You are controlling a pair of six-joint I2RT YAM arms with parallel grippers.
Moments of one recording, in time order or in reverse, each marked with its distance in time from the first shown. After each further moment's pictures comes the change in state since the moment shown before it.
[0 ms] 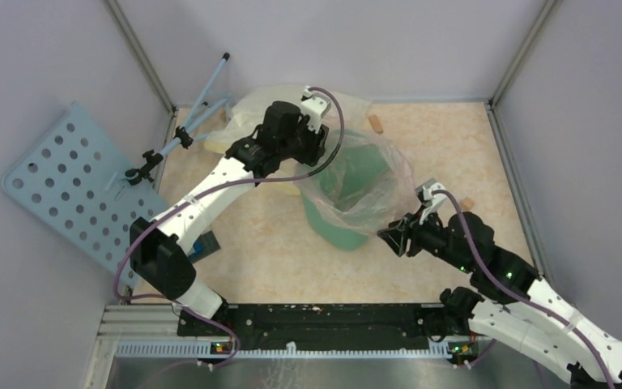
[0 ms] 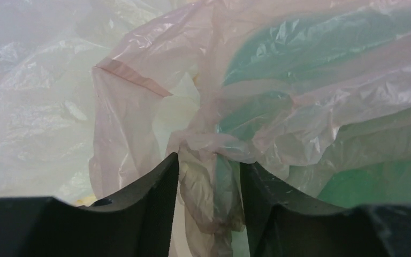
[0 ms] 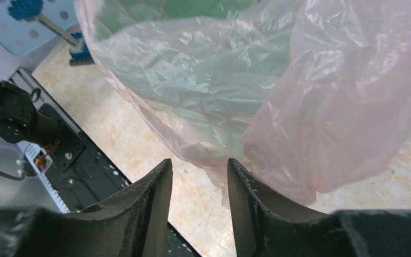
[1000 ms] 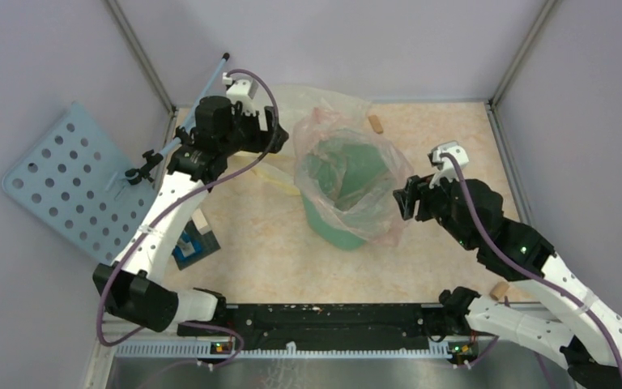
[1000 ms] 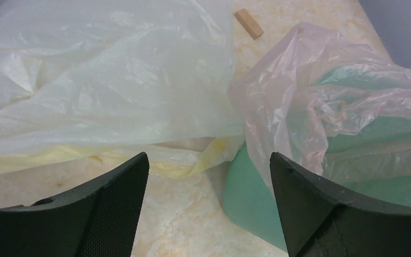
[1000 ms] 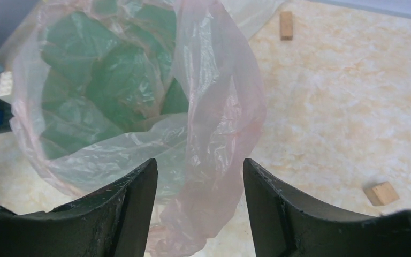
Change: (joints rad) left arm 0.261 -0.245 -0.085 -0.023 0.105 -0.213; right arm 0.000 0.216 0.410 -0.176 0.358 -0.101
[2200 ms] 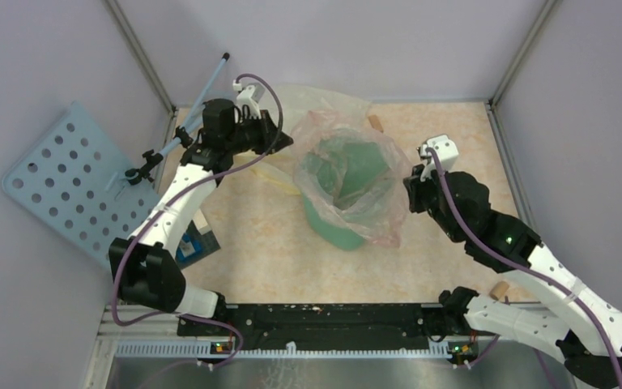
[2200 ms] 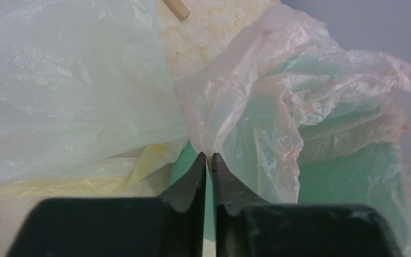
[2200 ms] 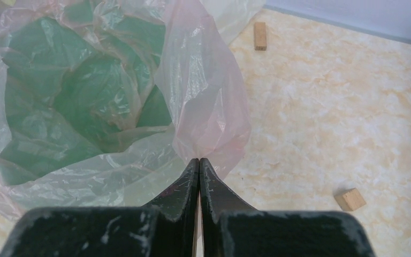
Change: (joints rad) left arm 0.101 0.111 -0.121 0.226 0.406 -0.182; right arm 0.000 0.079 0.012 0.043 0.092 -0.090
